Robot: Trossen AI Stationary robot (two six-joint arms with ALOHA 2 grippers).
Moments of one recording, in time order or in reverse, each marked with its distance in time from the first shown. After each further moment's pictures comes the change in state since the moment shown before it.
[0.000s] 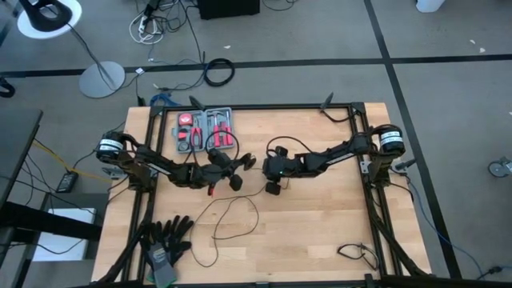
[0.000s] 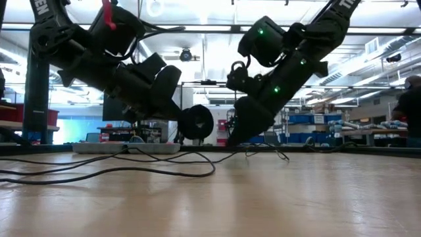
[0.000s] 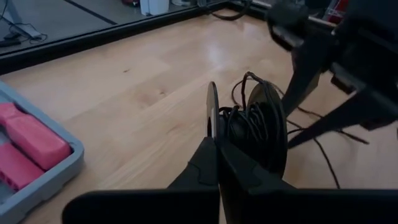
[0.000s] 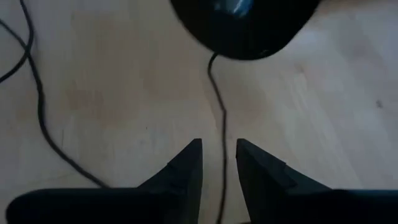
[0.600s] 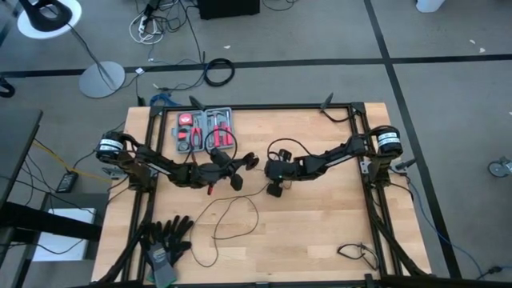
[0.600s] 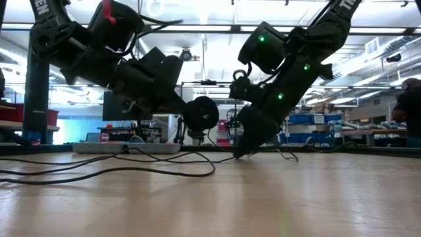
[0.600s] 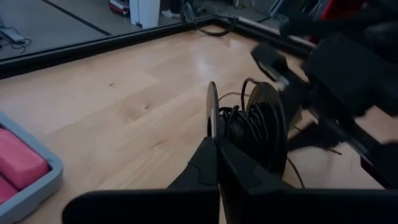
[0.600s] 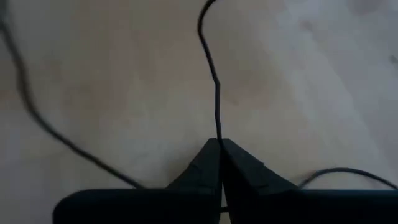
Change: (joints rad) left arm 0.002 -0.001 0.000 0.082 0.026 0.006; right arm 0.026 0.027 0.000 -0.065 0.038 0.098
